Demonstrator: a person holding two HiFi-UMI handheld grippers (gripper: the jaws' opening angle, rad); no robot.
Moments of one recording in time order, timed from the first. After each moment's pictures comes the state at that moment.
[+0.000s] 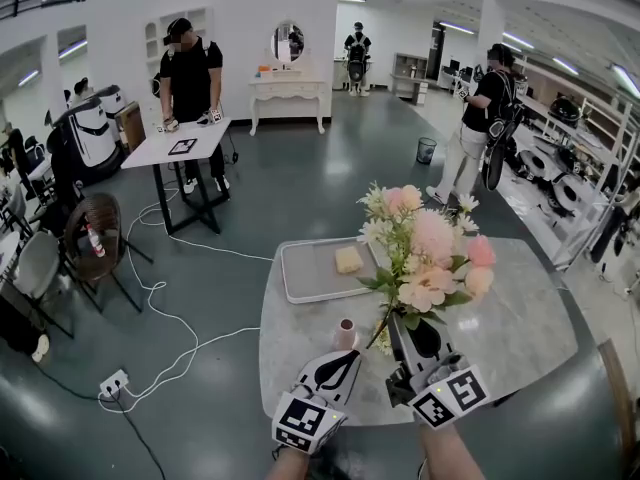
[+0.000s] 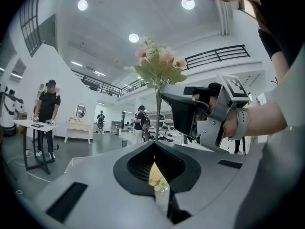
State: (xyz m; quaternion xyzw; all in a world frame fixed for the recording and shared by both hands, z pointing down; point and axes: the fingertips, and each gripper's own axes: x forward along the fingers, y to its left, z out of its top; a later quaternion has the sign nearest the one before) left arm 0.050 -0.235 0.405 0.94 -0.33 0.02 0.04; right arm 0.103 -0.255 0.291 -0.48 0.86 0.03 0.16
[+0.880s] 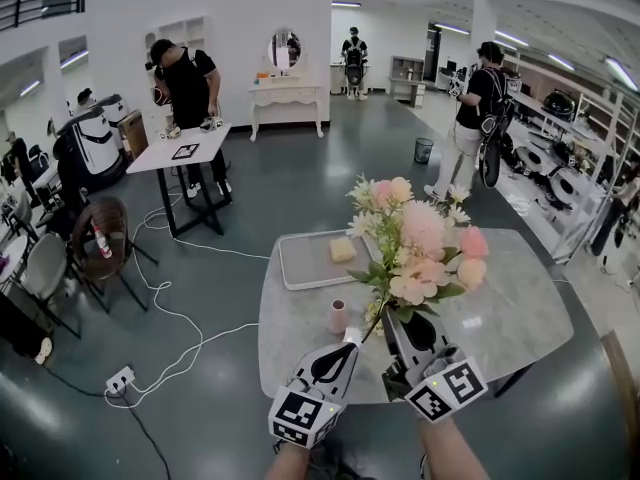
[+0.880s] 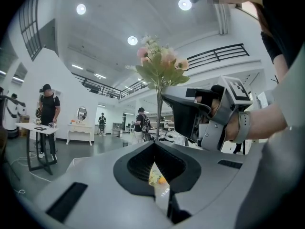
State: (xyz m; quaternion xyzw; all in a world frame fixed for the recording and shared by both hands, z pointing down) left arm 0.074 -0.166 0.389 0.94 -0.34 0.01 0.02; right arm 0.126 -0.181 0.279 -0.47 0.87 0.04 0.17
